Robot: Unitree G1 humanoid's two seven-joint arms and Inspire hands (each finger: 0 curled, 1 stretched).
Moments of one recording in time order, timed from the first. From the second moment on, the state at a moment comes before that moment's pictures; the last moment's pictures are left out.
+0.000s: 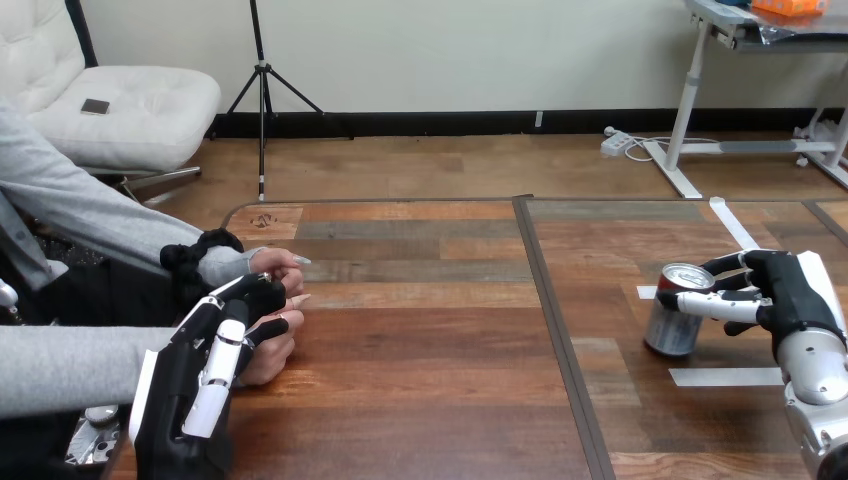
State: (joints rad) left arm 0.02 0.06 0.22 0.62 -0.31 -0.72 -0.41; right arm -0.65 -0.46 -0.05 1.30 -0.18 -0.25 -0.13
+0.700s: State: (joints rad) left arm 0.02 0.06 0.22 0.62 -0.31 -0.72 -0.40; right arm -0.65 -0.46 -0.05 1.30 -0.20 -0.25 -0.14
